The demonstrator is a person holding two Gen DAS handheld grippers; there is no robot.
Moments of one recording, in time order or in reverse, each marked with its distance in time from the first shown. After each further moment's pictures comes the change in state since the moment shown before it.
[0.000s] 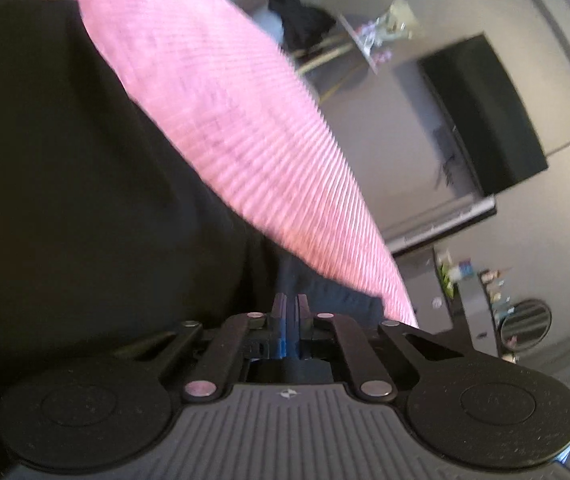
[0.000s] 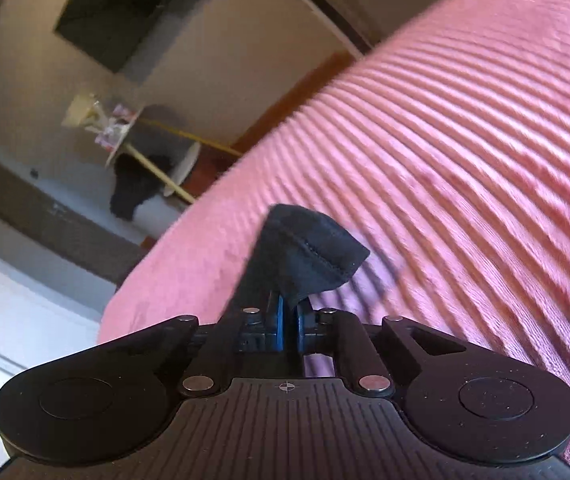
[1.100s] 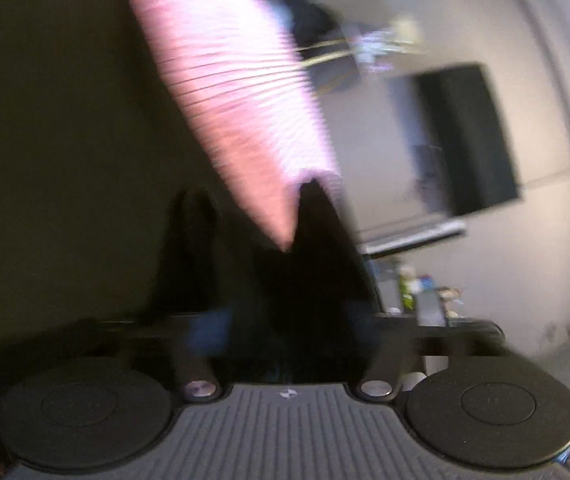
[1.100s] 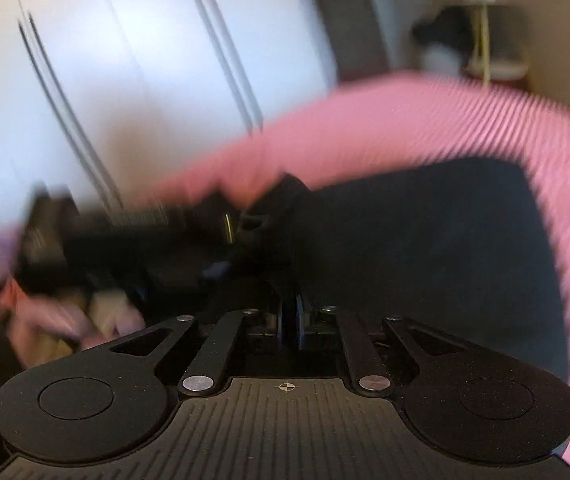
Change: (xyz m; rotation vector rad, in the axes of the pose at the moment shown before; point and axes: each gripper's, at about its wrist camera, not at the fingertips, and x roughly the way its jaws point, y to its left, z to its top) left arm 0.005 0.049 -0.011 -0.205 0.051 -0.103; right arm -0.015 0.216 -0.275 -0.943 0.573 0.349
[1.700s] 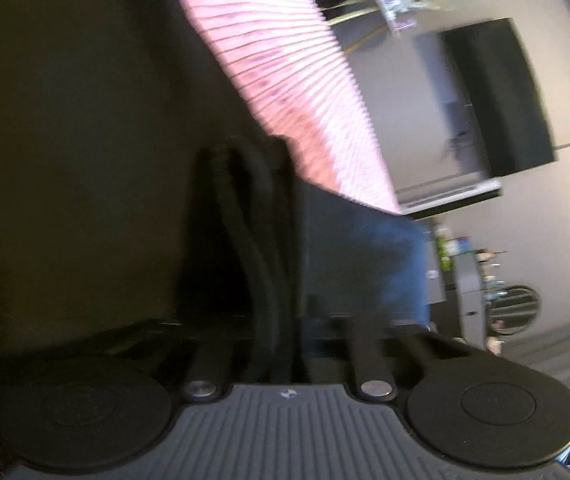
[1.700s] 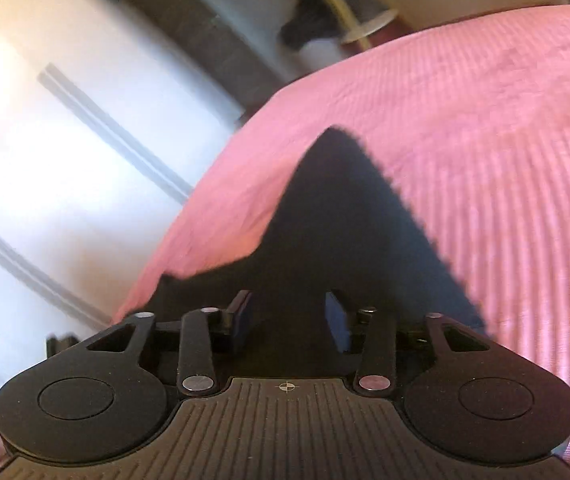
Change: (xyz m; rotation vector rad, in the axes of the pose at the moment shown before) left arm 0.051 -0.007 -0.006 0.097 0.108 0.115; right arm -0.090 -0.073 -0.010 0.526 -0.290 -0.020
